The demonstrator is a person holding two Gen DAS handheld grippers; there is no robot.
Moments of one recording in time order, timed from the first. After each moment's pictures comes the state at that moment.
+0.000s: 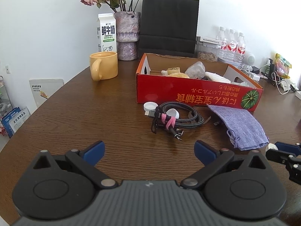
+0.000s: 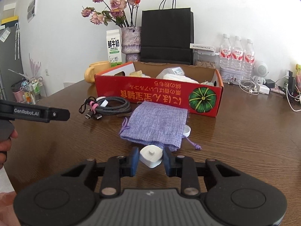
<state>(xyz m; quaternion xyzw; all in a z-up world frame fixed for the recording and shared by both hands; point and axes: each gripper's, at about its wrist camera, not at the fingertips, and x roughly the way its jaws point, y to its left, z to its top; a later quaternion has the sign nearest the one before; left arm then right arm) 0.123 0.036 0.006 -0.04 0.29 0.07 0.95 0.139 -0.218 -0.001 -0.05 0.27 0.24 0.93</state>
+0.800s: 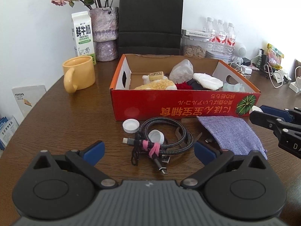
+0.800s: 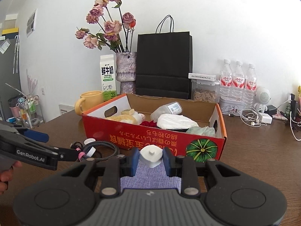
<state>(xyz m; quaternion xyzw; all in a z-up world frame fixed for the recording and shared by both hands) 0.195 0.028 0.021 -0.02 0.33 0.01 0.94 0.205 -0.195 0.032 -0.04 0.20 0.23 0.95</state>
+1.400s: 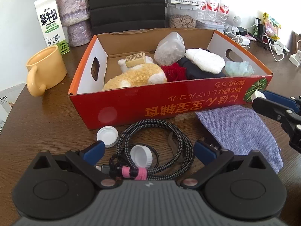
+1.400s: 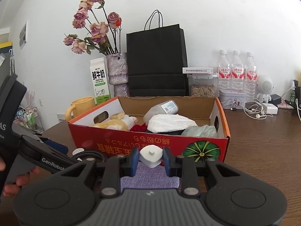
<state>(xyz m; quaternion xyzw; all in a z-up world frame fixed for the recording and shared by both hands) 0.273 0.012 -0.002 0.03 0.41 -0.03 0.91 0.249 -0.204 0.013 0.01 0.21 0.23 0.95</state>
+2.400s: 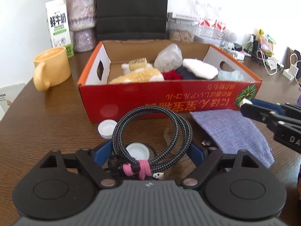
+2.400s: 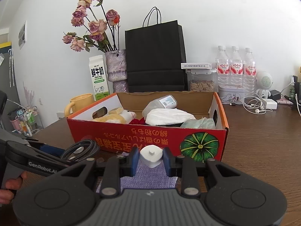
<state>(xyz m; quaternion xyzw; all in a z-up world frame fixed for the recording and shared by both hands) 0.235 0.018 -0.001 0.00 0.35 -0.03 0.94 0.245 -0.204 0.005 0.01 0.21 0.23 0.95</state>
